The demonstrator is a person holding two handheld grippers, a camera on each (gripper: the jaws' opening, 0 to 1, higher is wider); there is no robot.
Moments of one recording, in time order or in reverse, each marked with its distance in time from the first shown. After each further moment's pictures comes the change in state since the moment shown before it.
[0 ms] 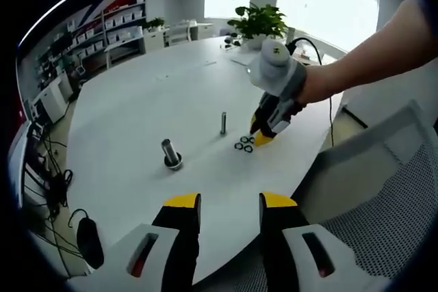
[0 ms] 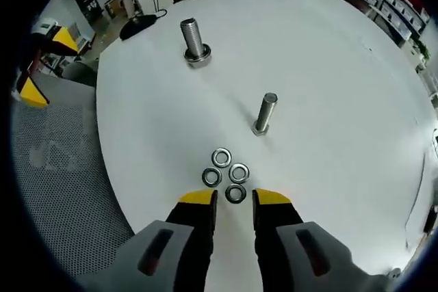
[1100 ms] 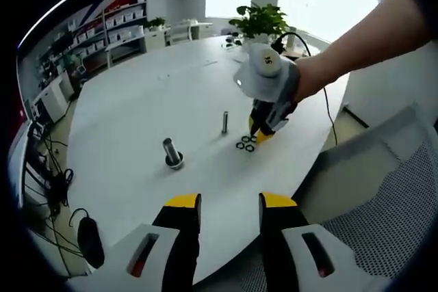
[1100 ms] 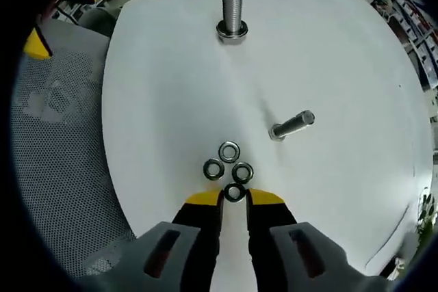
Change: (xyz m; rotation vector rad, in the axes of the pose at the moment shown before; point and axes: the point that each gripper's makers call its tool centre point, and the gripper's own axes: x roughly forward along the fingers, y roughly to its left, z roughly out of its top) left arm 0.000 0.002 -0.002 -0.001 0.004 0.008; right arm 0.005 -0.004 0.000 -0.282 0.161 0.006
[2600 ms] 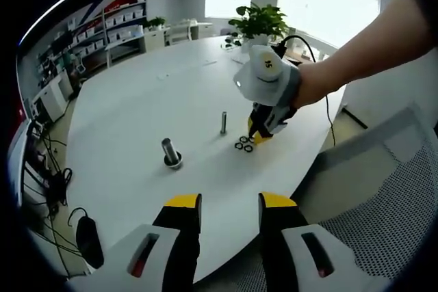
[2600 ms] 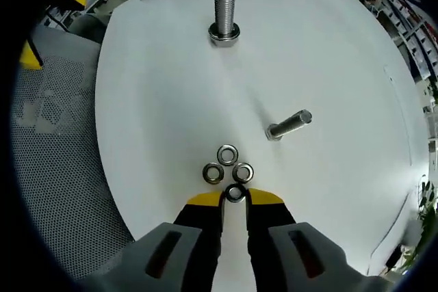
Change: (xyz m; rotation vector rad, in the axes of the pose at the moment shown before) left arm -0.001 -0.001 0.000 -0.010 -0.002 -0.006; right arm 0.003 -0.006 0.003 0.120 -0.041 -0.060
